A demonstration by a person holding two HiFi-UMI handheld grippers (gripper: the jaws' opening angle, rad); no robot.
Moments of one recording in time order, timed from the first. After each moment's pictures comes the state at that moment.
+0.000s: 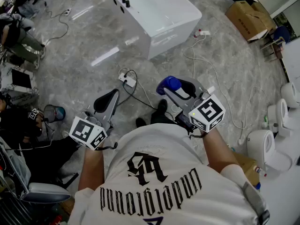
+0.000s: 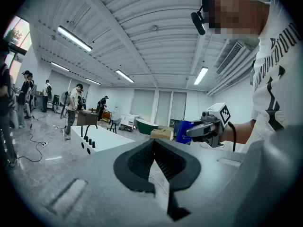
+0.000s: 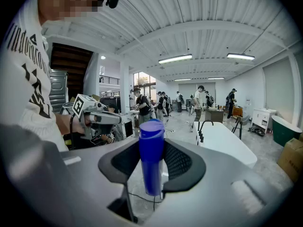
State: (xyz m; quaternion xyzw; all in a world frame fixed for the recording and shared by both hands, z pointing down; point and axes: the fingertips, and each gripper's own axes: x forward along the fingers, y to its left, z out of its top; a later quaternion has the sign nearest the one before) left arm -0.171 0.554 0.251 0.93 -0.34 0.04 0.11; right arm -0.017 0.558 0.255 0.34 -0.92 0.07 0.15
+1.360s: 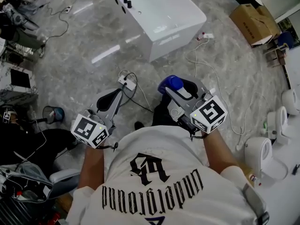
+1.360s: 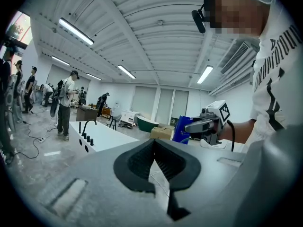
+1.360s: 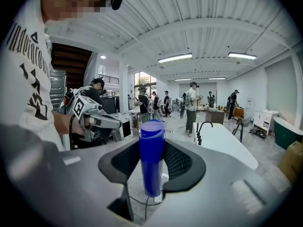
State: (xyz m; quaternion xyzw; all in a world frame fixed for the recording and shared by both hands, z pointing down) left arm -0.144 0.482 0.270 0.93 -0.33 0.04 0.13; right arm 0.005 0.481 0.261 0.34 -0.92 0.07 0.16
